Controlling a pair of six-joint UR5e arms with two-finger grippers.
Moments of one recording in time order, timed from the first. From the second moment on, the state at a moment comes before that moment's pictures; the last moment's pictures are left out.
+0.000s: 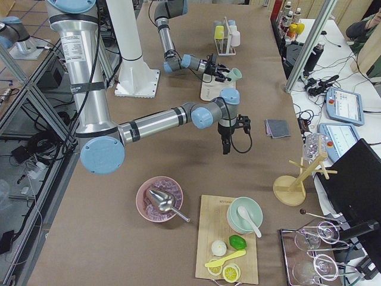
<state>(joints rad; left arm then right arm) -0.32 -2.45 -0.94 -2.63 -0.57 -0.89 1.07 -1.41 1.71 -1.43 2.12 0.58</state>
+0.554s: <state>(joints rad) -0.31 -2.45 -0.94 -2.63 -0.57 -0.90 1.07 -1.40 1.67 -1.43 2.13 0.57</state>
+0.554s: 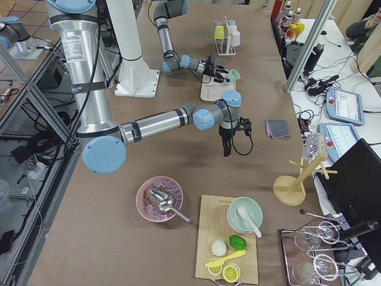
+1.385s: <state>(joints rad) -0.27 -2.43 -0.94 -2.66 -0.56 -0.90 1.08 -1.39 1.64 -1.43 2.14 0.57</state>
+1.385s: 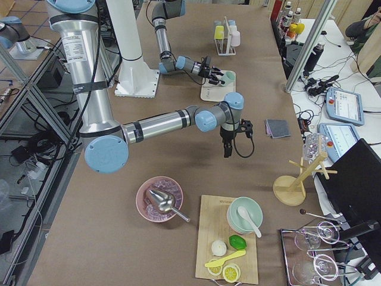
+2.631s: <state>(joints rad) -0.26 -2.40 -0.98 -2.85 -0.57 -0.68 1.09 -1.38 1.61 -1.43 2.14 0.54</state>
